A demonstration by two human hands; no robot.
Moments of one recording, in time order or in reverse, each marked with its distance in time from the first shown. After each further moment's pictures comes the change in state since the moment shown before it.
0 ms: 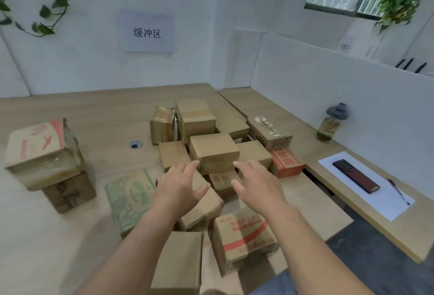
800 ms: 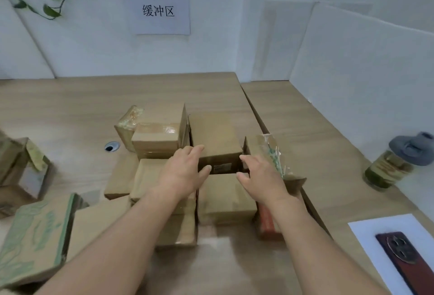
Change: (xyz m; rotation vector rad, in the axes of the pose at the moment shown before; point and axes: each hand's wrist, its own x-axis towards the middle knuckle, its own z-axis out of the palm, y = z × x) left_hand 0.238 0.122 0.084 0.121 -0.008 -0.294; right_hand 0.251 0.207 0.017 0.173 -0.197 -0.191
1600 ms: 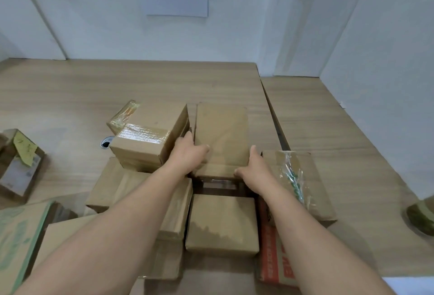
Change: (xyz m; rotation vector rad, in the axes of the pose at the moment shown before) left_hand 0.119 -0.009 0.025 -0.641 -0.015 -0.467; right_hand 0.128 0.024 0.030 0.398 -0.218 0.278
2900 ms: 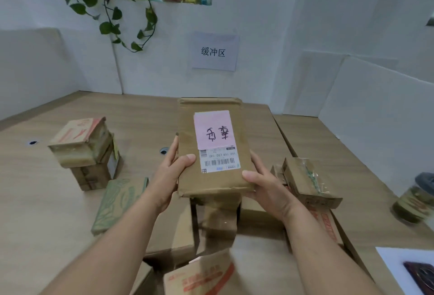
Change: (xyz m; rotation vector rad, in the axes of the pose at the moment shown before) left_hand -0.191 -0.124 -0.165 -0.778 -0.146 0.351; right_hand -0.219 -0.065 0.056 0.723 -0.425 -0.484
